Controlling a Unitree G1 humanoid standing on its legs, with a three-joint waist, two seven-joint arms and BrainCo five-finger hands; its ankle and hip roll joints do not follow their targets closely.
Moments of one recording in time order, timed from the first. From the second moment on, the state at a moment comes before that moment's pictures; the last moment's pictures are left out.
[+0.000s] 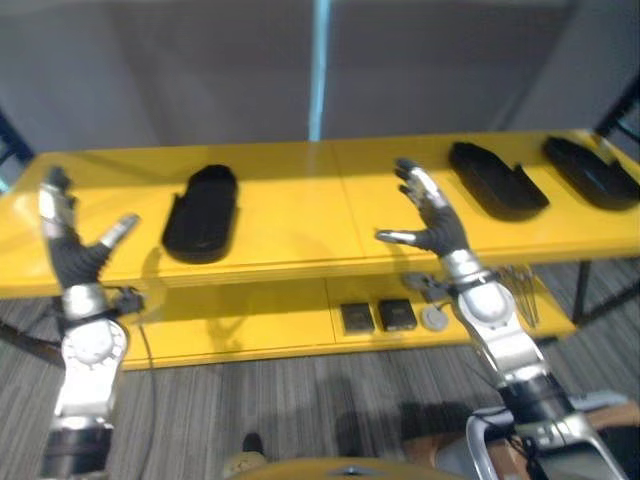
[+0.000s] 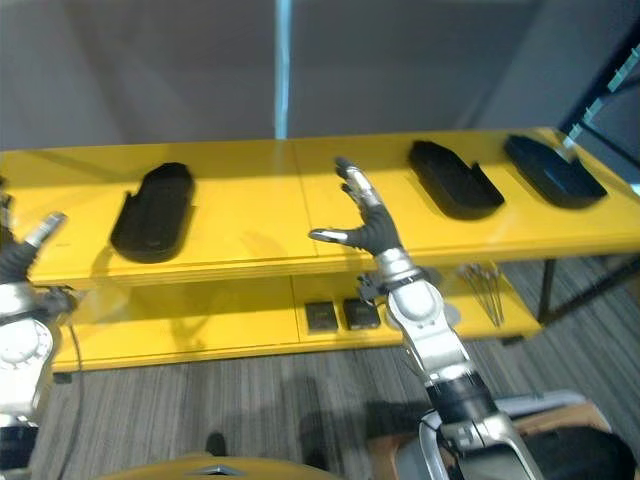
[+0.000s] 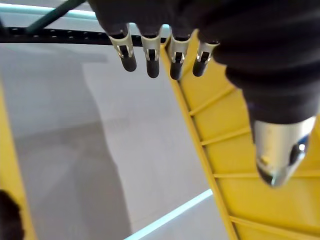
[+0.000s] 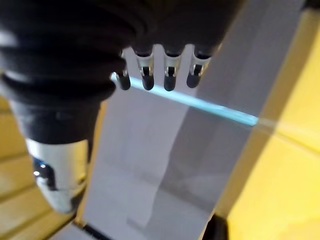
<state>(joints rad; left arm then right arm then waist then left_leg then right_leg) 0.07 0.45 0.15 -0.07 -0.10 -0.40 0.41 -0.27 -0.54 0.22 -0.03 0.17 -0.31 -0.02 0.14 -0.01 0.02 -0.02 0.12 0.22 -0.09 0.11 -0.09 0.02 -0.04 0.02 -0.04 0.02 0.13</state>
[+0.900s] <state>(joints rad) 0.14 0.34 -0.12 0.67 -0.02 -0.26 0.41 -0.51 -0.30 0.63 0.14 0.36 -0.23 0.06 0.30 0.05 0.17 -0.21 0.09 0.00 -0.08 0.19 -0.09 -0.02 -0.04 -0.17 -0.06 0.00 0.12</state>
